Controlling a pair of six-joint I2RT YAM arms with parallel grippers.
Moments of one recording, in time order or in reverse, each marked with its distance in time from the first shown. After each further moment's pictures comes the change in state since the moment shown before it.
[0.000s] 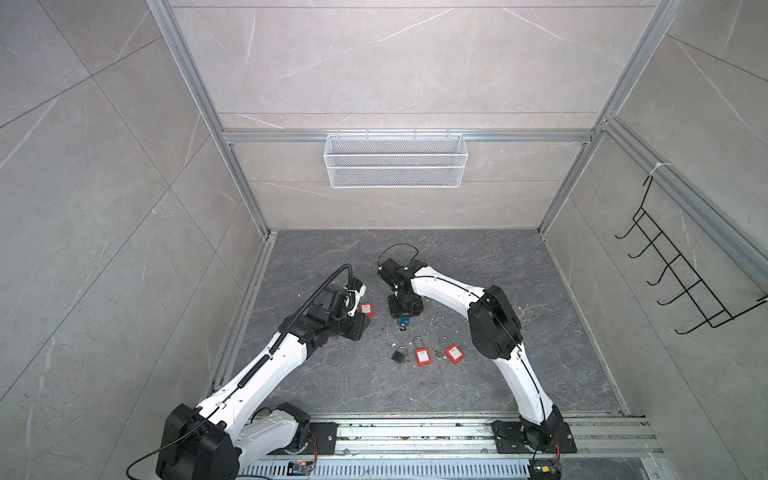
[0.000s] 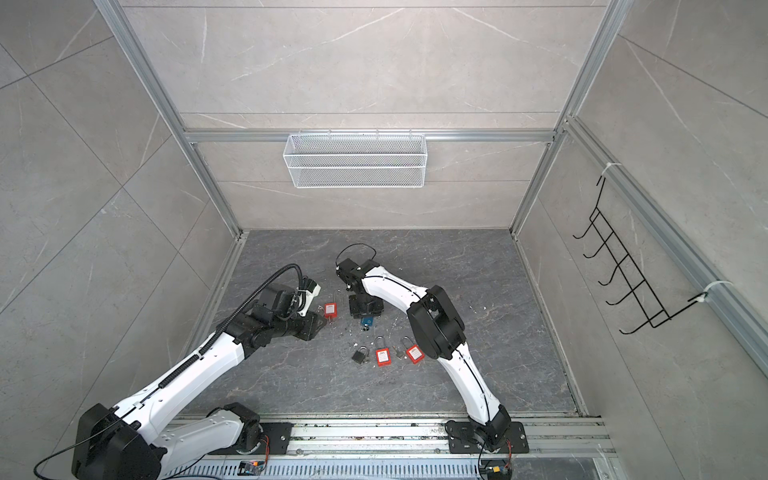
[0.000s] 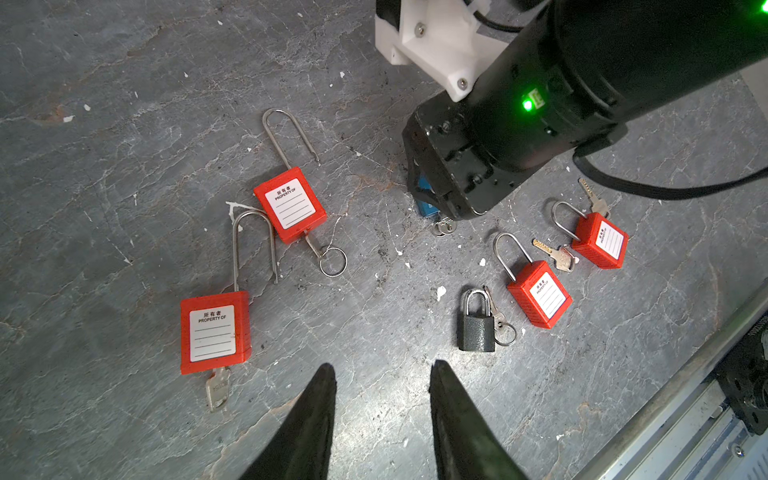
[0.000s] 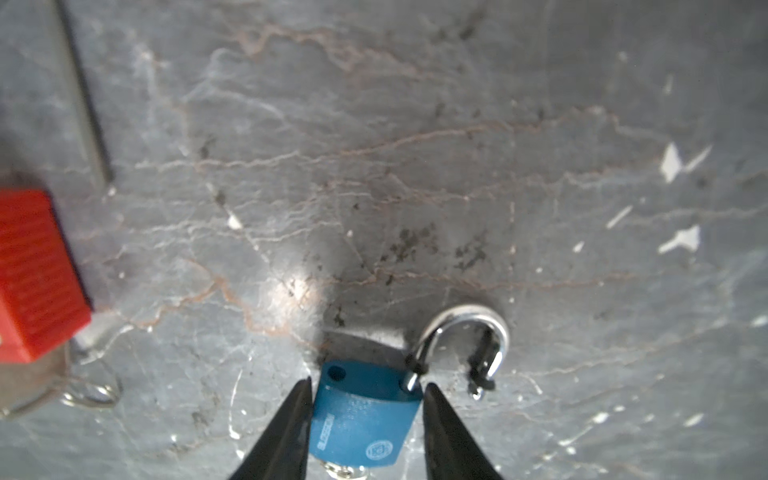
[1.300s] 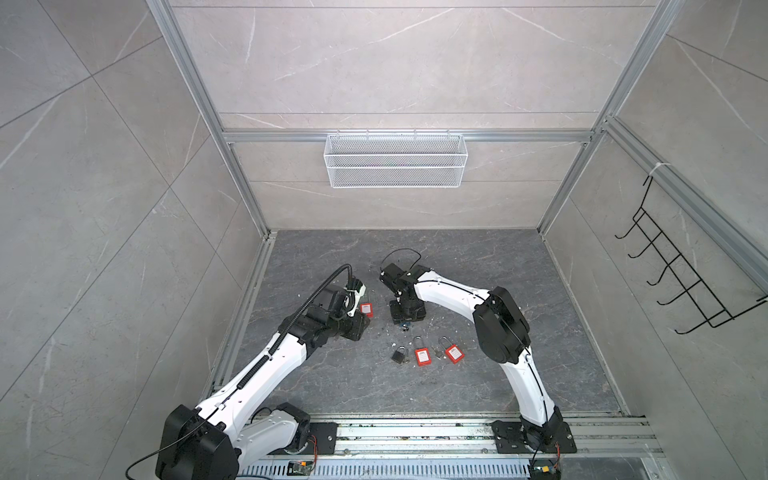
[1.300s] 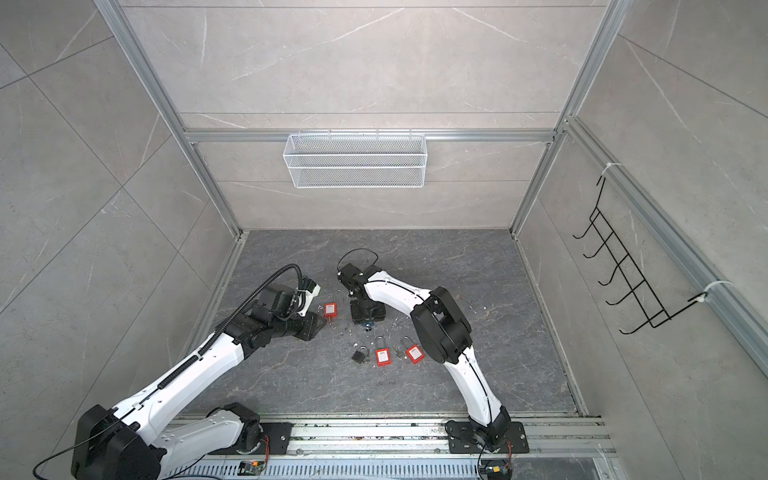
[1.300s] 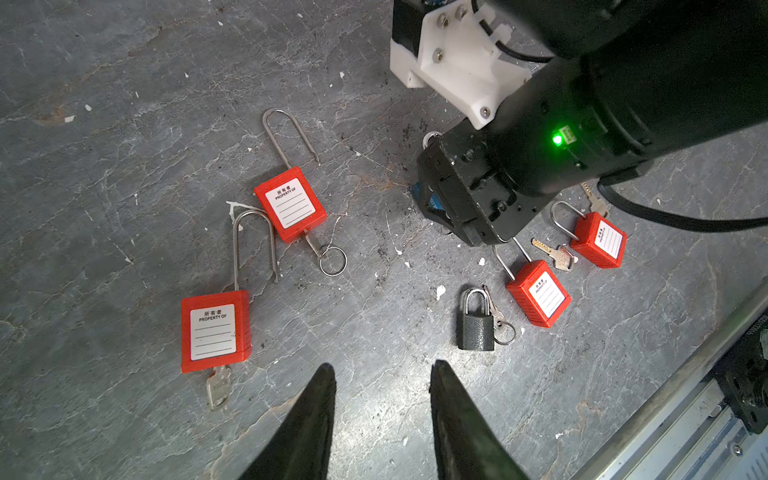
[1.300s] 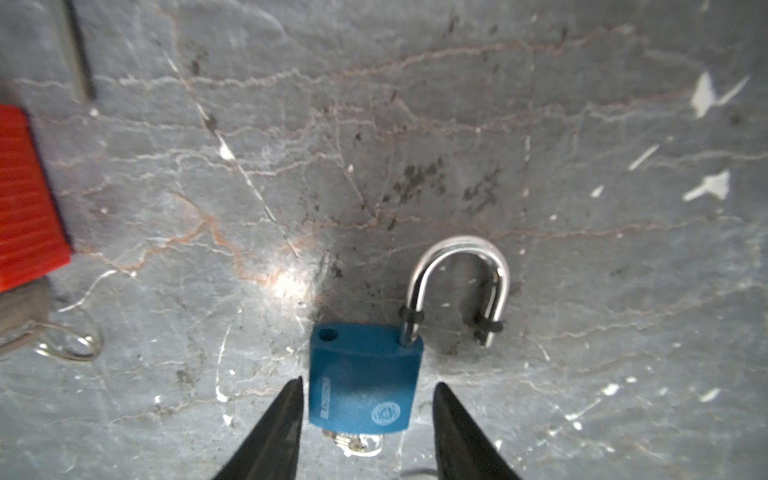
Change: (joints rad) left arm 0.000 -0.005 0.000 -0.003 0.000 0.000; right arm 0.011 -0.077 -0.146 0.073 -0.020 0.046
